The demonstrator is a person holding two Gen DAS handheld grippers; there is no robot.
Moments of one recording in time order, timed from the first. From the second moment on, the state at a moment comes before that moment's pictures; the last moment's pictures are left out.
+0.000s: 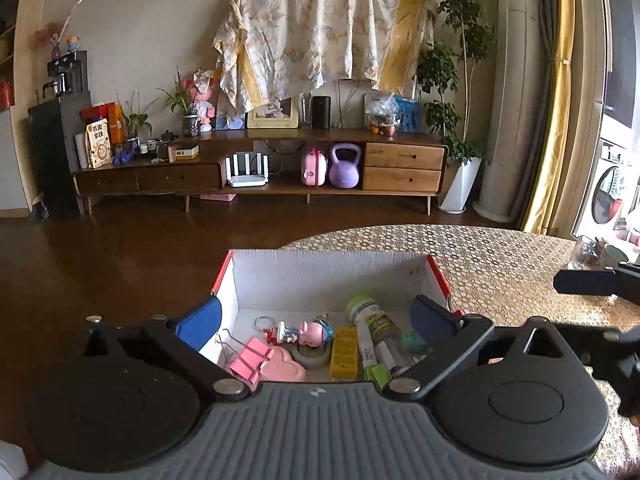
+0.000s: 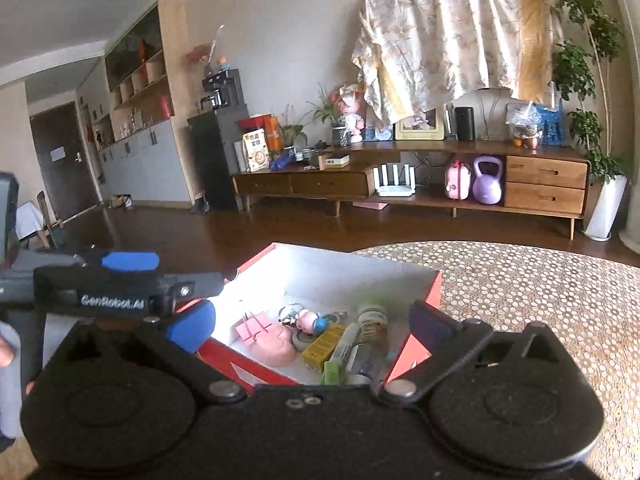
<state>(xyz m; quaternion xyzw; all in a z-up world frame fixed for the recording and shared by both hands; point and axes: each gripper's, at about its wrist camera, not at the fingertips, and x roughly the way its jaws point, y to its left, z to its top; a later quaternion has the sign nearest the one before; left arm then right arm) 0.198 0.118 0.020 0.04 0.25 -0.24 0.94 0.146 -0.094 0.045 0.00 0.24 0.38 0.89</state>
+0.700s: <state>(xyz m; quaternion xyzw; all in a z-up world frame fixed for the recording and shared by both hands) 0.169 0.136 0.003 0.01 0.27 -0.25 0.93 0.138 -0.096 0.030 0.01 0.25 0.36 0.90</state>
